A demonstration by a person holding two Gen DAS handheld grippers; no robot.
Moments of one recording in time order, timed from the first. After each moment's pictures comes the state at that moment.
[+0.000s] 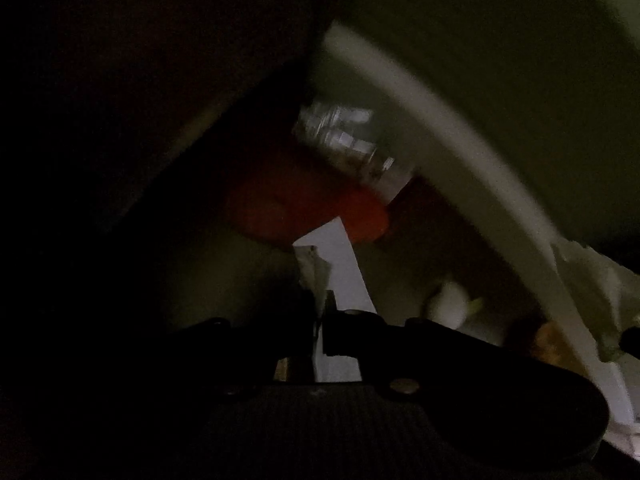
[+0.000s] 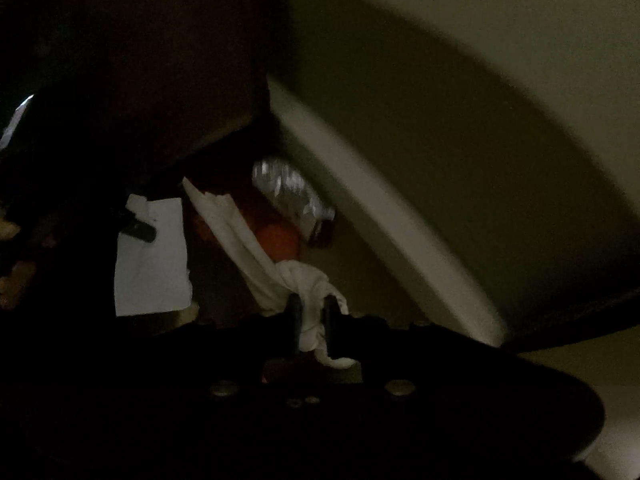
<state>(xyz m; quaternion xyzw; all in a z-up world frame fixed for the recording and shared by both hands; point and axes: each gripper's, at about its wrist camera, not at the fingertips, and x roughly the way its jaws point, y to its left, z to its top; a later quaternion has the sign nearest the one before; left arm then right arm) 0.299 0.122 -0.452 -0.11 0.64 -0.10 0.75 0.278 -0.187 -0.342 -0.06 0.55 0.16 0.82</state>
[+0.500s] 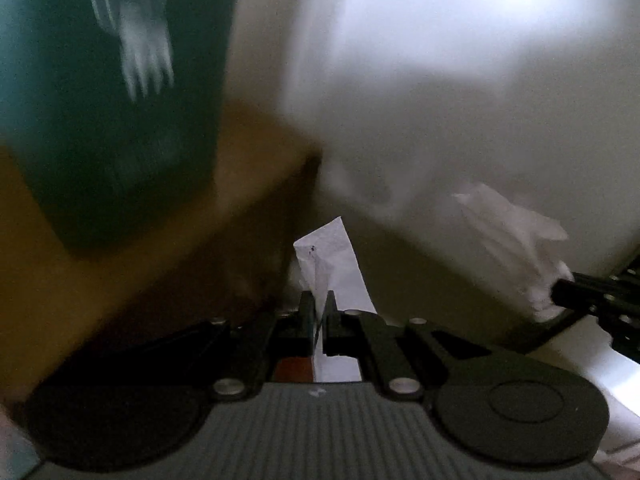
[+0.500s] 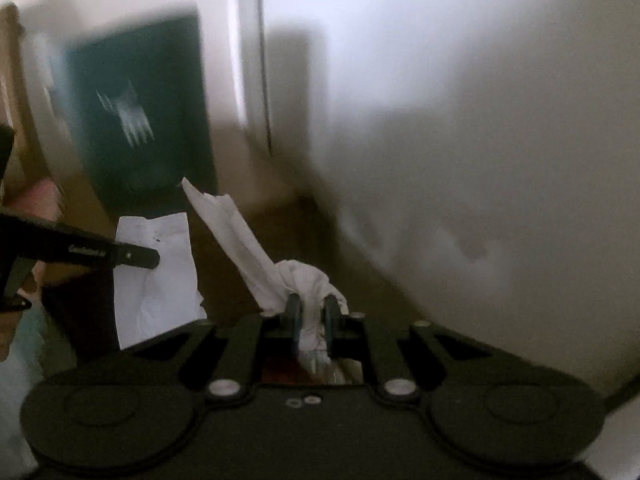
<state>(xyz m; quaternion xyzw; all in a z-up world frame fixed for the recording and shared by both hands) 0.229 0.212 -0.124 -0.12 0.41 -0.13 0.90 0.253 -0.143 -0.072 -0.06 0.36 0.21 0.91</state>
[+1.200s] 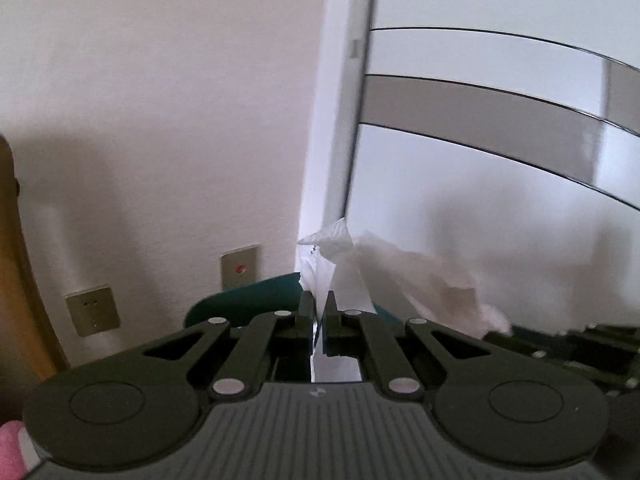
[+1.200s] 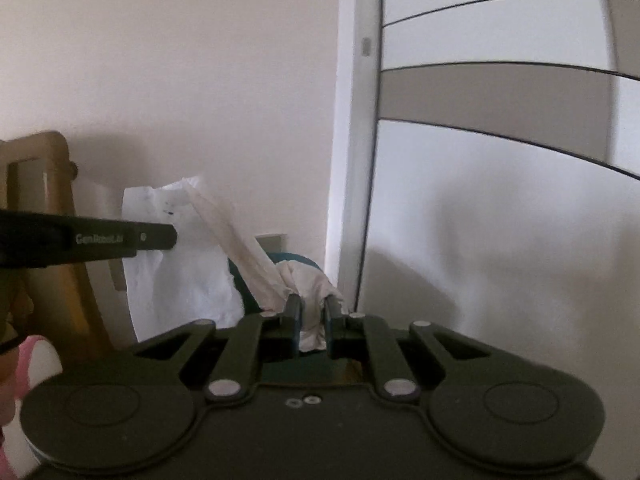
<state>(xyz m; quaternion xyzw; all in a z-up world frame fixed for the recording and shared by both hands) 0.293 0.371 0.124 -0.12 0.22 0.04 0.97 0.356 0.054 0.133 -0.07 0.22 0.27 0.93</state>
